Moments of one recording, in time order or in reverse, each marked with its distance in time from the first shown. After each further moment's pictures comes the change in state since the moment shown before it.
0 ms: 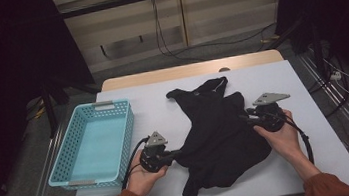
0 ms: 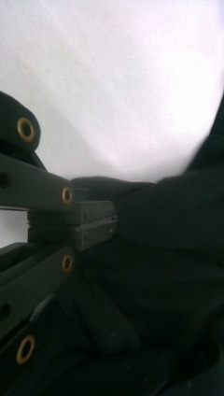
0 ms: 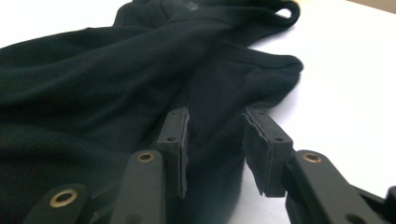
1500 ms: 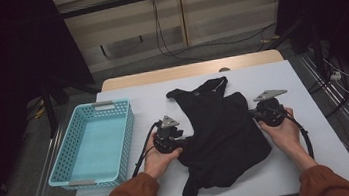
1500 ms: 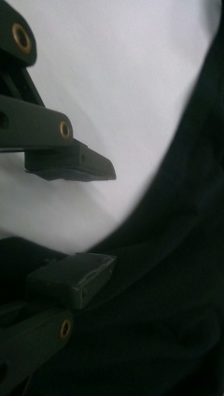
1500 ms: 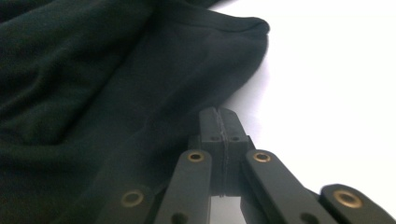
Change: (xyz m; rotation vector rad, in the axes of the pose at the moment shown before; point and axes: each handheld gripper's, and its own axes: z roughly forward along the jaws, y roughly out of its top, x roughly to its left) left arm 0.013 0.037 0.051 -0.024 0.105 -0.024; right arm -0.026 -0.007 0.015 0.103 -0.088 0.034
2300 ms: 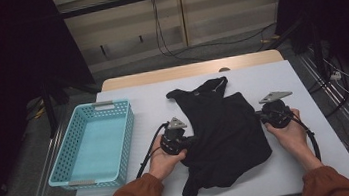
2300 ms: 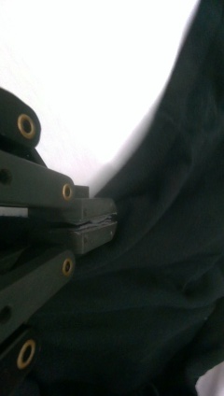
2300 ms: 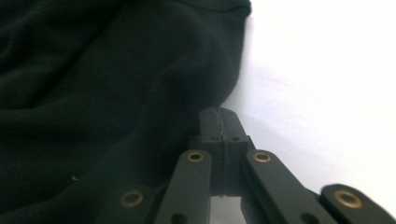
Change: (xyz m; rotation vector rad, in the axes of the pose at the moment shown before) left arm -0.009 0.003 0.001 0.026 -0.076 0.001; right arm -0.010 -0.011 -0.004 0.030 -0.025 -0.020
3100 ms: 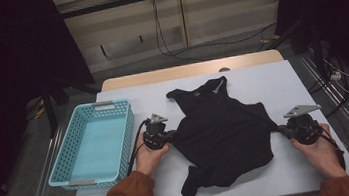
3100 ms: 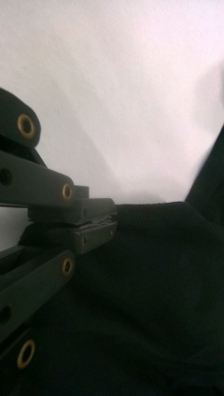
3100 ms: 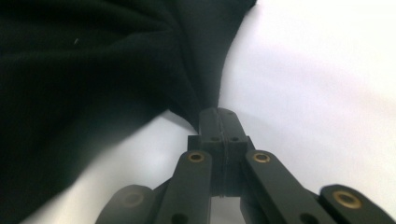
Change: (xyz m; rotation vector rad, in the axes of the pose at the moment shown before) left arm 0.037 -0.007 -0.022 0.002 0.169 -0.096; right arm -0.009 -0.052 -0.058 0.077 -0.027 0.015
